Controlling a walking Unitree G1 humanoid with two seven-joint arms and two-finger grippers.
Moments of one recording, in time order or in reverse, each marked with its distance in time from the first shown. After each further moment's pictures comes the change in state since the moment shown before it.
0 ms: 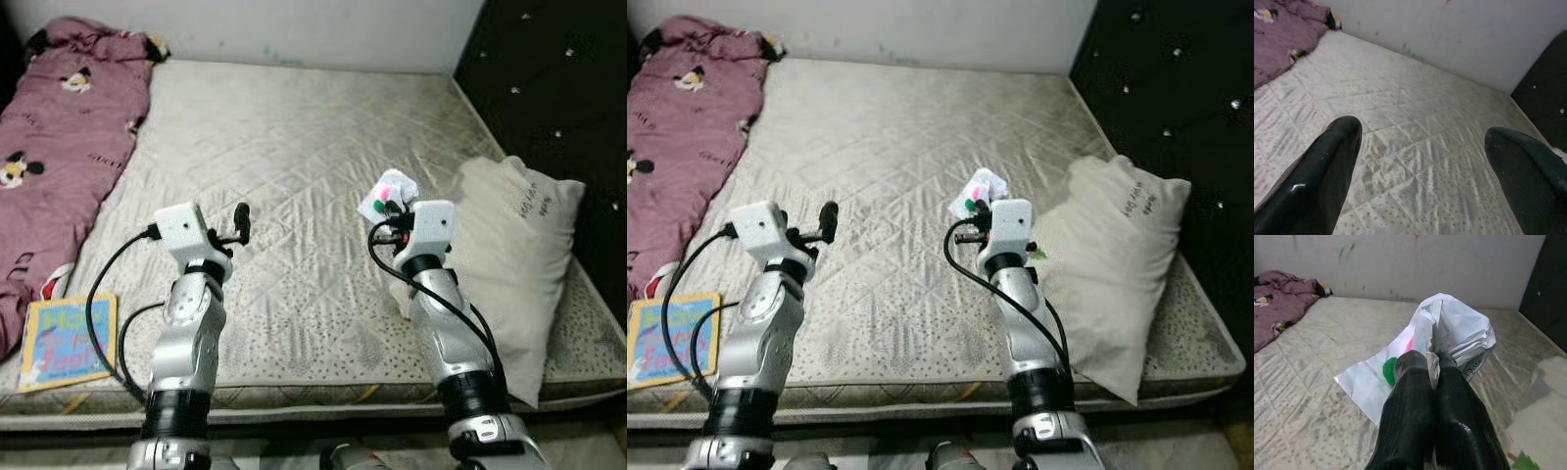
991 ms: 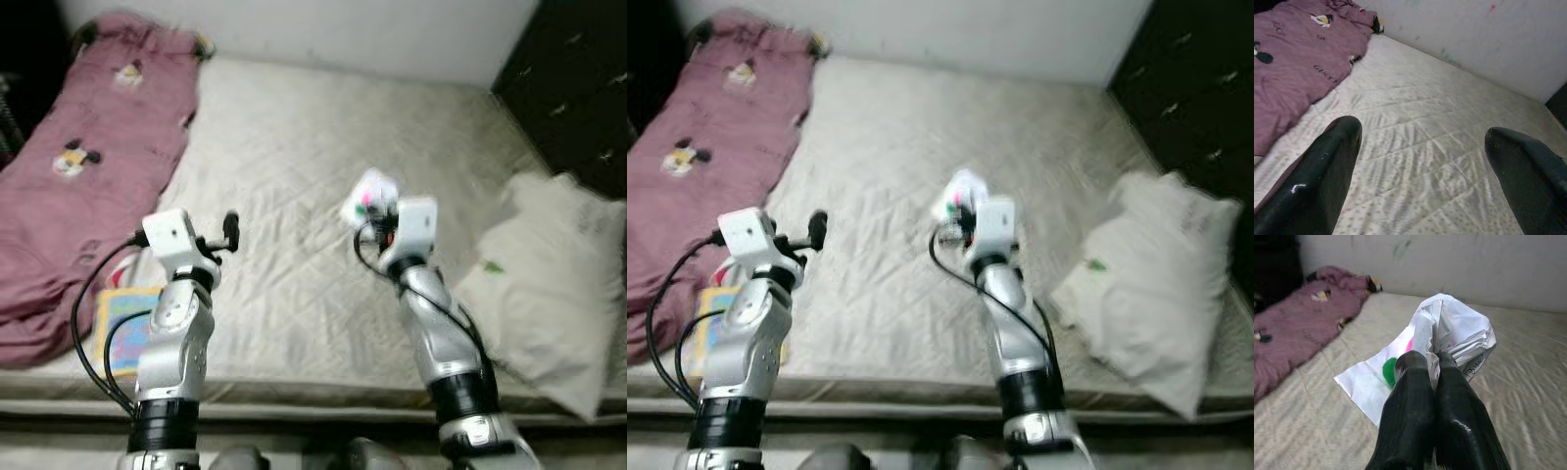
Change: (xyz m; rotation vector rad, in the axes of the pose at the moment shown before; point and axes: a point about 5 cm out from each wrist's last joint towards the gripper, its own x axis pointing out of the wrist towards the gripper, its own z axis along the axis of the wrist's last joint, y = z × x) left arm -0.005 0.009 0.001 0.005 0.018 0.021; right arm 0.006 0.019 0.009 0.023 0.005 0.076
